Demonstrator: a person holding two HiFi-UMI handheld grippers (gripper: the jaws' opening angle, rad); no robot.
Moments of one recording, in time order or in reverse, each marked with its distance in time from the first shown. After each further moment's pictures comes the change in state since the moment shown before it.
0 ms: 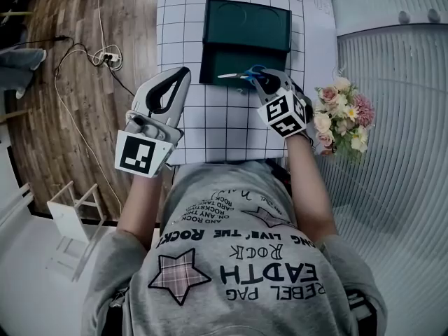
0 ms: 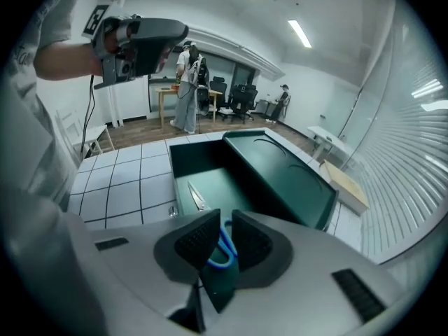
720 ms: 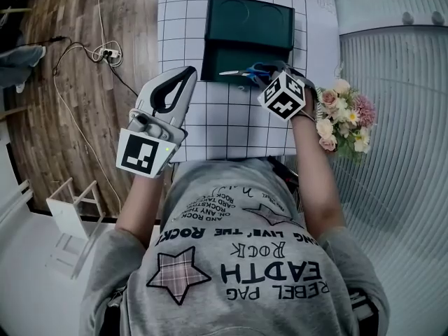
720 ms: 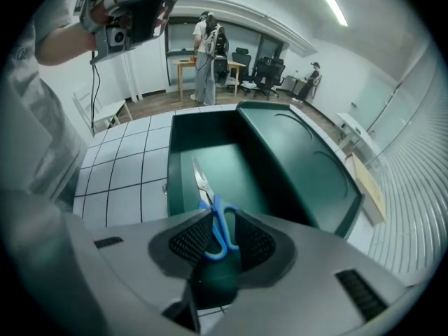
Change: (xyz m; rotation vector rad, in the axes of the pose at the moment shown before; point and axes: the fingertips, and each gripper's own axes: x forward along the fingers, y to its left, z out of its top) left arm 0.001 -0.008 0.000 -0.034 0.000 -0.027; right arm 0.026 0.001 -0.021 -0.132 0.210 0.160
